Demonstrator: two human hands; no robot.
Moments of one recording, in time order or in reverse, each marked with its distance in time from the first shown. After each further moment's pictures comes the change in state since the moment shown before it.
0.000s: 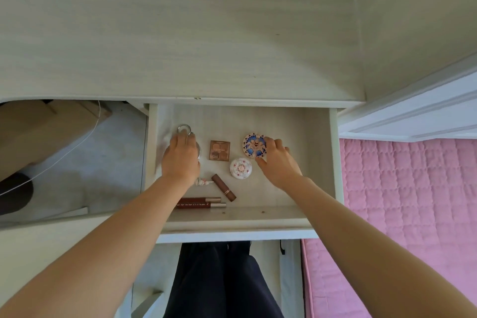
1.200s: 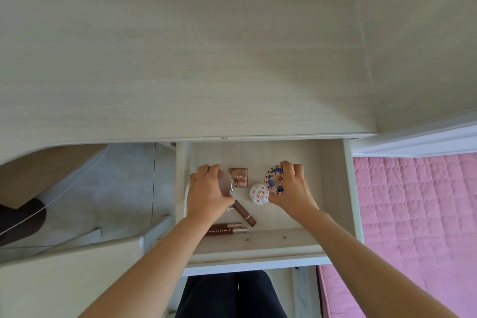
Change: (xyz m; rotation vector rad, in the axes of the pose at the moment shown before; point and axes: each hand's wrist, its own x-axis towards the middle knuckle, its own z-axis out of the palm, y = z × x) left_hand -0.015 -0.001 -0.034 -0.395 -0.086 -0.037; right_hand -0.014 -0.027 -0.007 0.227 0.092 0.039
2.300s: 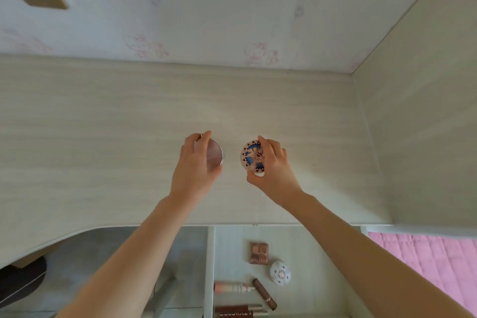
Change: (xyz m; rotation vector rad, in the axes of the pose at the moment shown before) left_hand 0.117 0.023 -0.219 -0.134 0.403 0.278; right_hand 0.107 -0.218 -0.112 0.045 0.253 -0.395
